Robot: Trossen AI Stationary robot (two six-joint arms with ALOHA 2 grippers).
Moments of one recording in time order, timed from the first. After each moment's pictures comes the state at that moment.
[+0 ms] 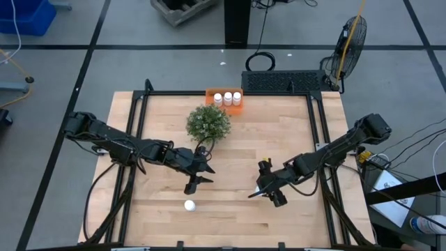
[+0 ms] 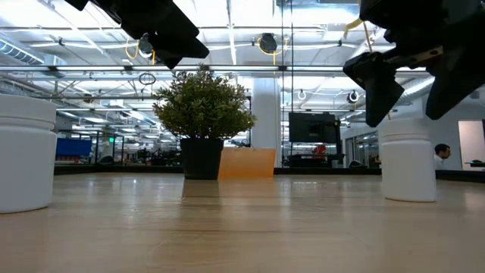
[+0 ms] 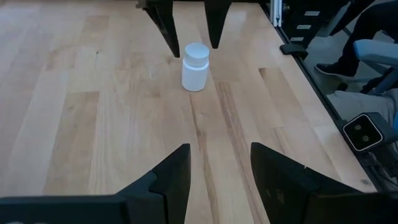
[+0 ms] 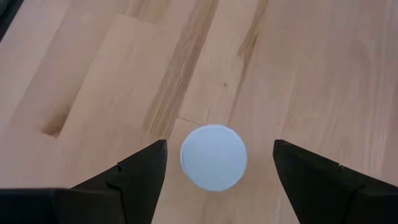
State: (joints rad) left arm -0.25 1.39 0.85 -0.03 0.05 -0.14; right arm 0.44 1.44 0.84 -0.41 0.05 0.10
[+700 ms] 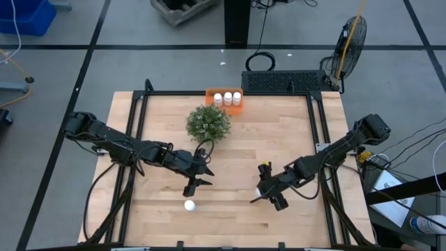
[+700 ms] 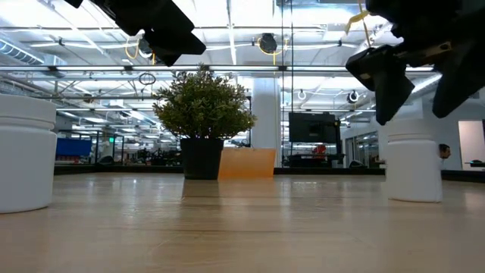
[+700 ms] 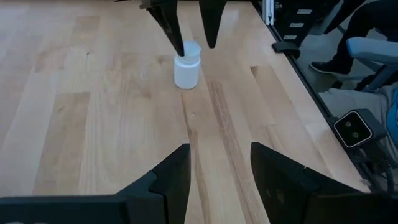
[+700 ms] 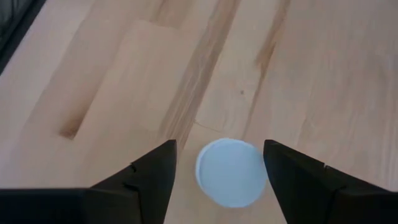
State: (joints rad) left arm -0.27 1.39 0.85 -0.03 0.04 -0.14; right arm 0.48 1.46 0.84 -0.37 0.06 0.11
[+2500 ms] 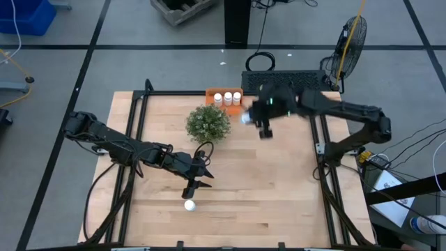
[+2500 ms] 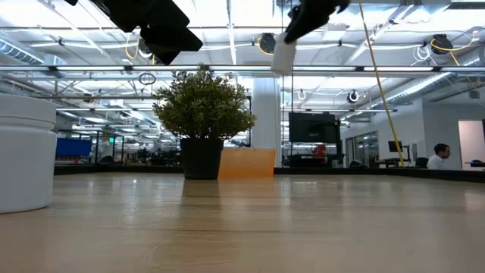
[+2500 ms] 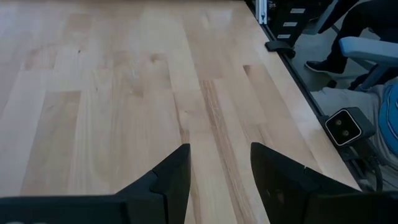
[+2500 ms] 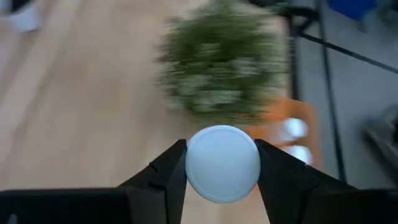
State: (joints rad) left arm -0.29 1.39 0.85 -0.03 0.04 -0.16; right arm -0.22 1.40 1.41 -0.78 -0.04 -0.46
